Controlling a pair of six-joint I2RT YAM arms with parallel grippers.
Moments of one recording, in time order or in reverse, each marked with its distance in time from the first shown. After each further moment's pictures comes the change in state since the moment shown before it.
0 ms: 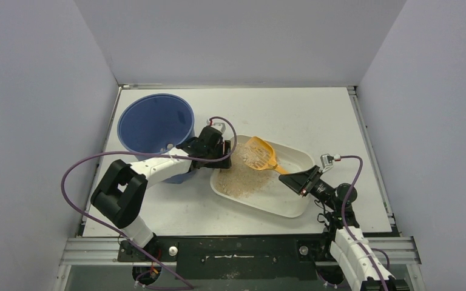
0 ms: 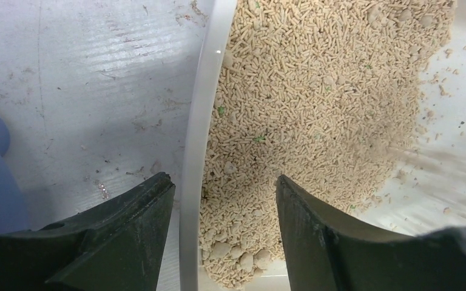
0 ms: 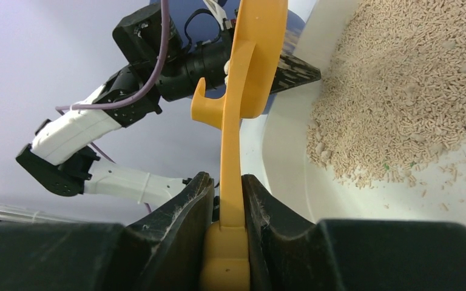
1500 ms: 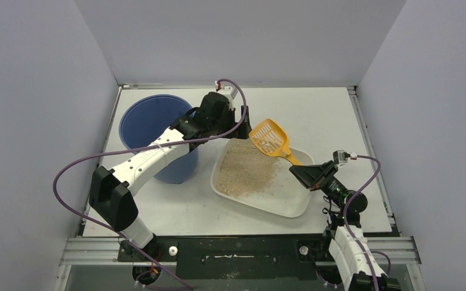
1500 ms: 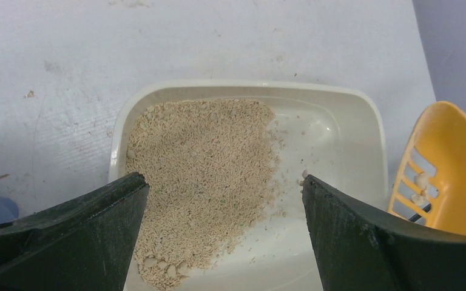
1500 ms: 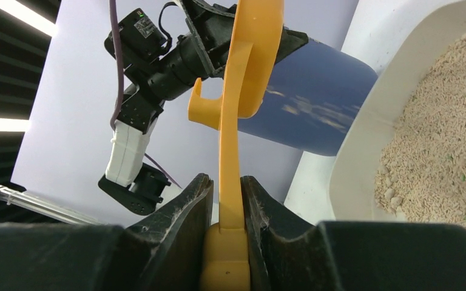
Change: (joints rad) left arm -0.045 -0.024 0.441 -0.207 0.029 0.006; right arm -0.161 0.051 0.000 0.407 -0.059 0.366
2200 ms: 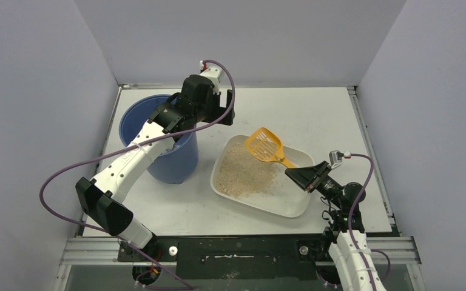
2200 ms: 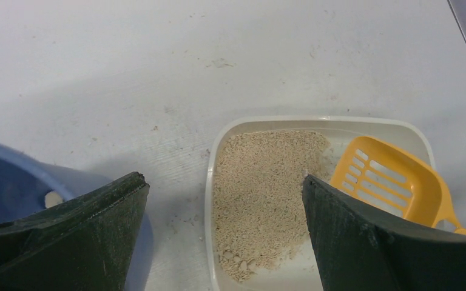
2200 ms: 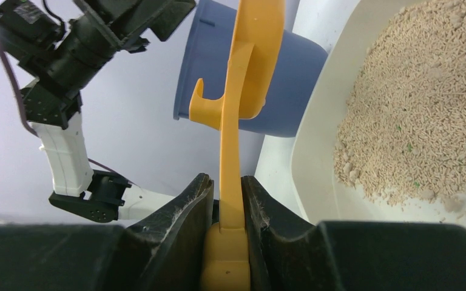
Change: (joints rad) left arm 0.063 -0.058 0.234 -0.220 -0.137 0.209; right arm 0.073 -0.197 0.093 -0.584 0.036 -0.263
